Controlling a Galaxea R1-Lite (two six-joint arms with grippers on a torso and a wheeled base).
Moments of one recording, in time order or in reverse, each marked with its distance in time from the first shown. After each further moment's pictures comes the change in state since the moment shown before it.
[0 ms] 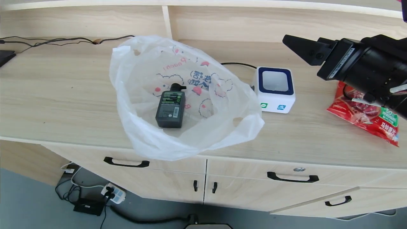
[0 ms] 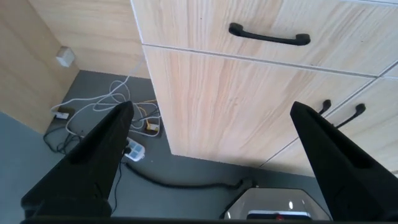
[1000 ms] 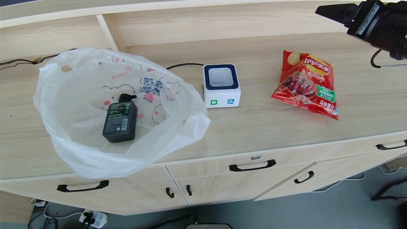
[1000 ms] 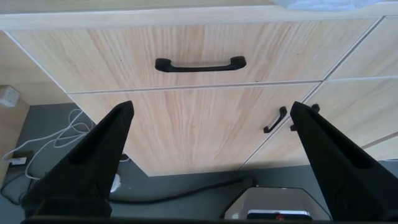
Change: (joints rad) left arm 0.000 0.000 0.000 0.002 -0.001 0.001; right arm -0.297 0.094 -0.428 0.450 0.122 0.166
